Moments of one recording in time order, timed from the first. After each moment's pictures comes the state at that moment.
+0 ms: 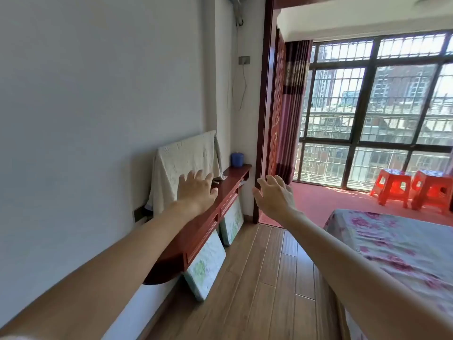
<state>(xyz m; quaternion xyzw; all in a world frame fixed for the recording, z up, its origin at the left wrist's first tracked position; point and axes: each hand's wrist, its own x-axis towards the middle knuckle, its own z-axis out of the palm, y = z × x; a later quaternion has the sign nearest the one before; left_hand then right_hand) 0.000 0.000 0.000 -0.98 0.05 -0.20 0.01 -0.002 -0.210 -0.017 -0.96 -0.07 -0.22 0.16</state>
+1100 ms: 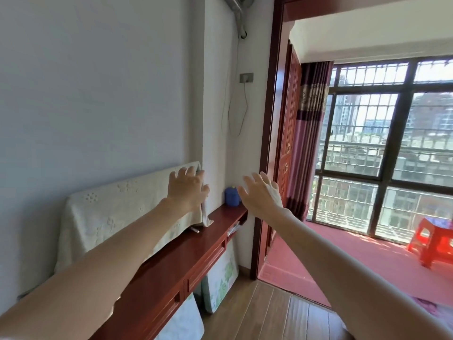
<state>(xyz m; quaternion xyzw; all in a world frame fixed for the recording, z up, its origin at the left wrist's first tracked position) 0.451 -0.133 0.062 -0.96 -0.01 -0.27 0.04 0.472 -0.330 0.051 -0.94 -0.16 -0.26 0.12</state>
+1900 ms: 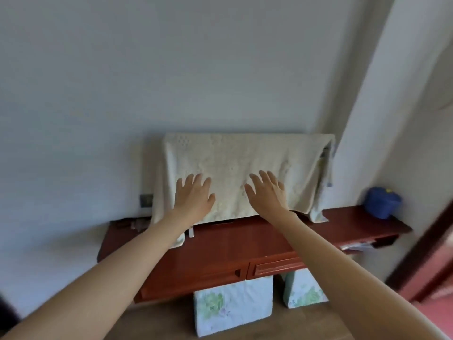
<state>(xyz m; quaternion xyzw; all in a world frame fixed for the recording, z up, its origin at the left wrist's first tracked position) 0.522 -0.049 -0.083 -0.91 -0.39 -0.15 0.07 0.688 -0.160 -0.067 -0.83 -0.52 -0.12 0.16</state>
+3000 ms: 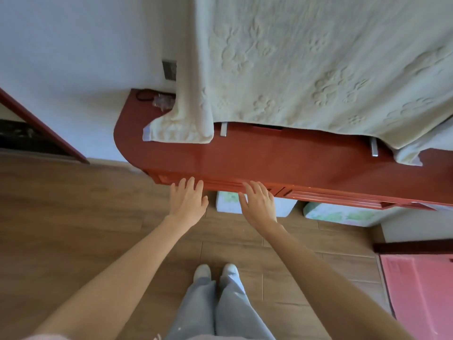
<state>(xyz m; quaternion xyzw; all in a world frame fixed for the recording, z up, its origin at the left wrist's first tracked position) 0.482 -0.063 -0.377 -0.83 -0.55 0.06 -0.09 0.674 -0.122 -0.388 -0.78 -0.60 0.15 0.06</state>
